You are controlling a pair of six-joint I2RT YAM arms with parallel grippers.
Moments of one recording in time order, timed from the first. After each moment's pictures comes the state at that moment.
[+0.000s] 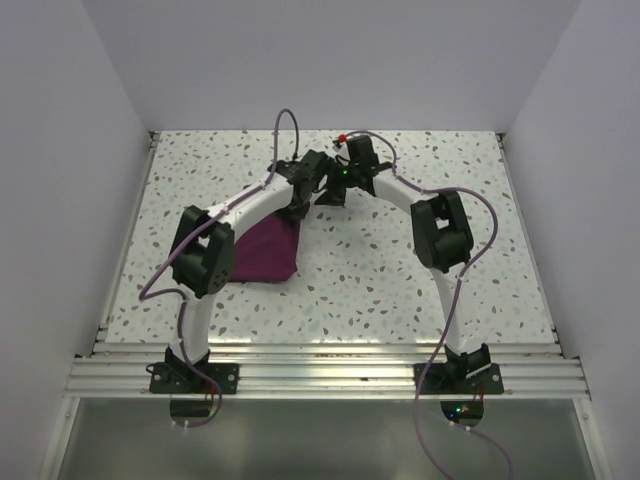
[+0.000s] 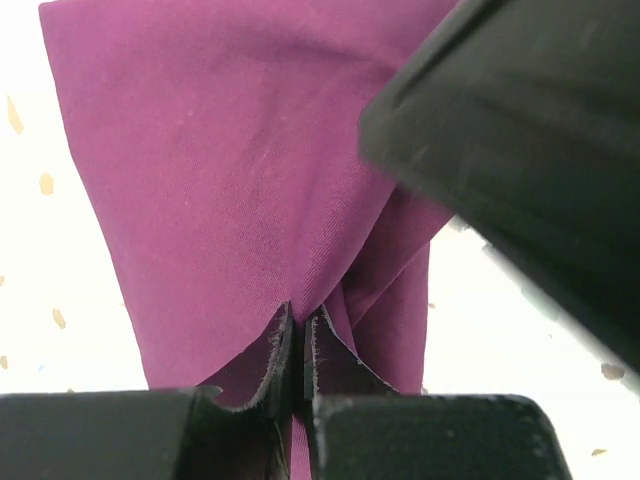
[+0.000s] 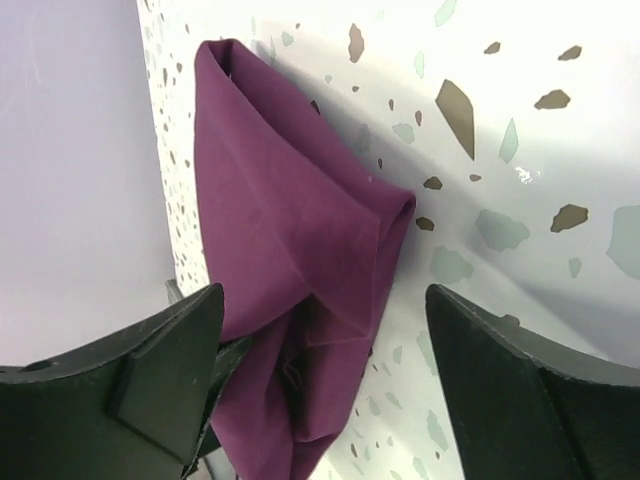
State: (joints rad) left arm -0.59 2.10 1.79 -0.94 -0.48 -0.35; right arm 0.42 2.36 1.86 -0.22 -0.64 0.77
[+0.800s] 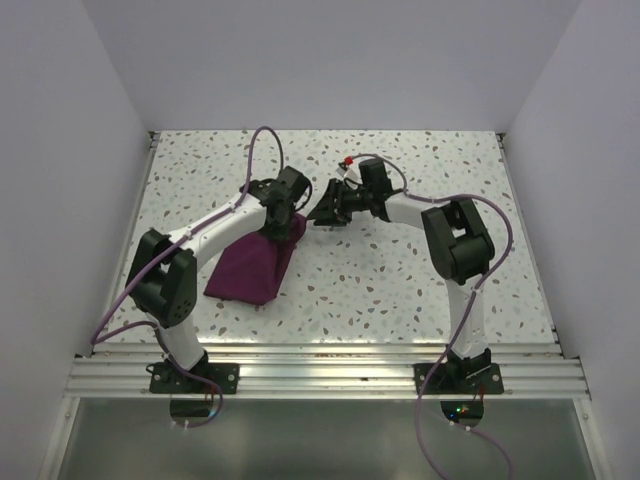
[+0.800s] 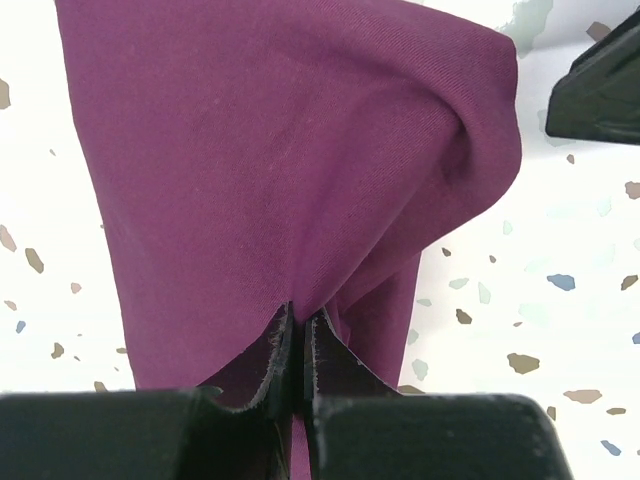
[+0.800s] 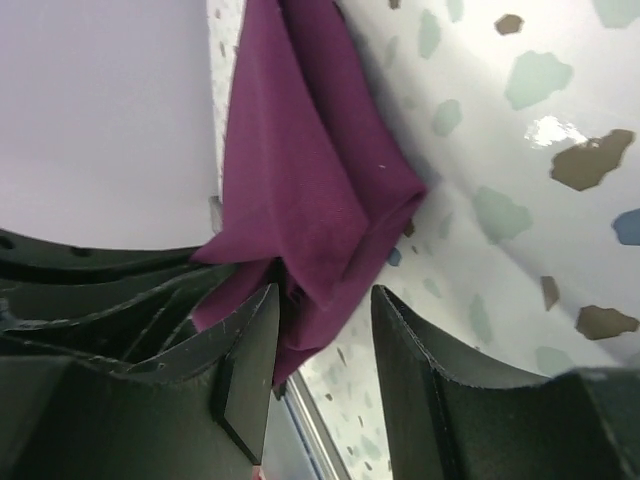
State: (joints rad) left arm -0.59 1.76 1.40 -0.85 -0.33 -0.30; right arm 0.41 2.16 1.41 0.06 -0.83 0.80
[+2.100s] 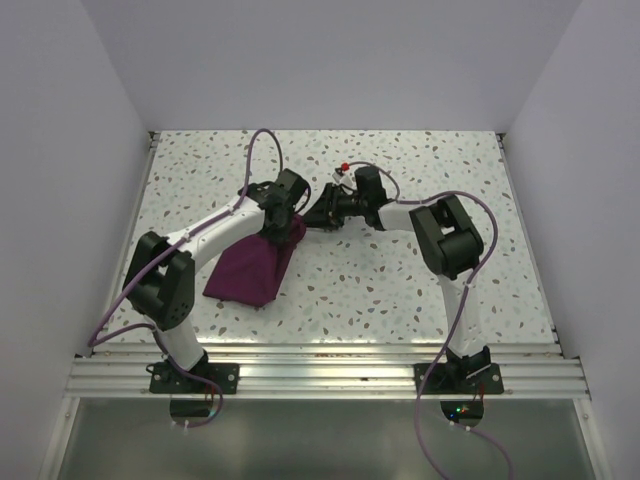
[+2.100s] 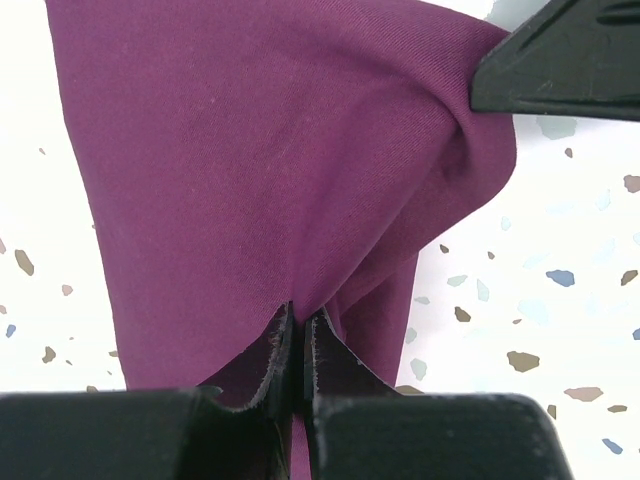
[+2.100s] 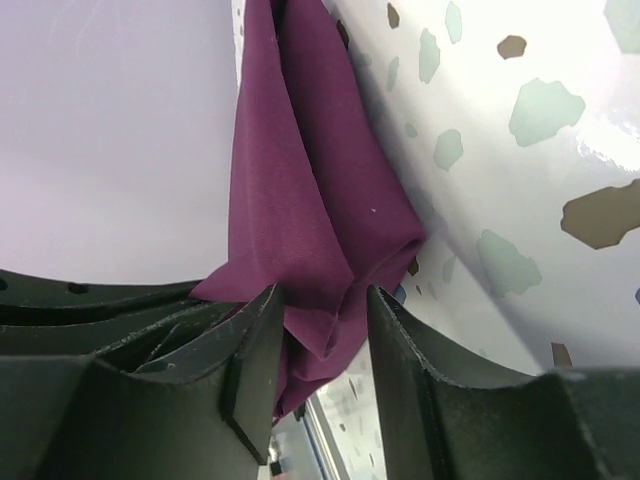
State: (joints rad) left arm -0.59 1.74 1.36 -0.81 -0.32 -0.30; right arm 0.44 2.23 1.36 0.34 -0.86 0.99
